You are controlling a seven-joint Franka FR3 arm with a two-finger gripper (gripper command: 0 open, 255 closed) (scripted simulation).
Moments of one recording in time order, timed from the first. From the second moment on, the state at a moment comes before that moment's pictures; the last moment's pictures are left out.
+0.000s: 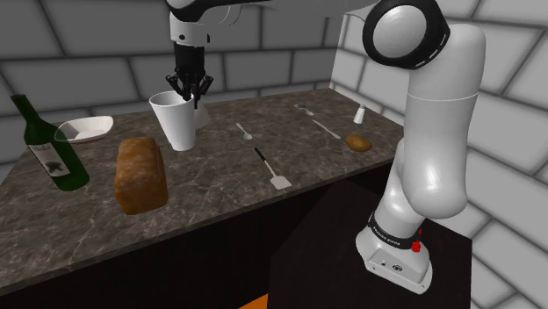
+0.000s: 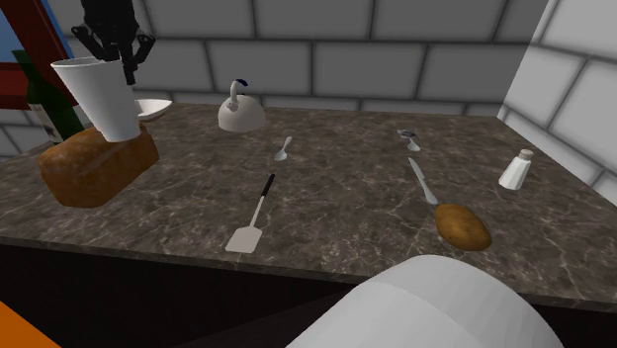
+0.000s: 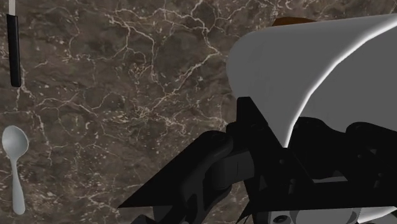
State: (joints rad) arm 0.35 0.27 -0.11 -1.48 0.18 1.77 0.38
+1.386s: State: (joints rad) arm 0.36 0.30 -0.11 -1.71 0.19 2.04 0.34
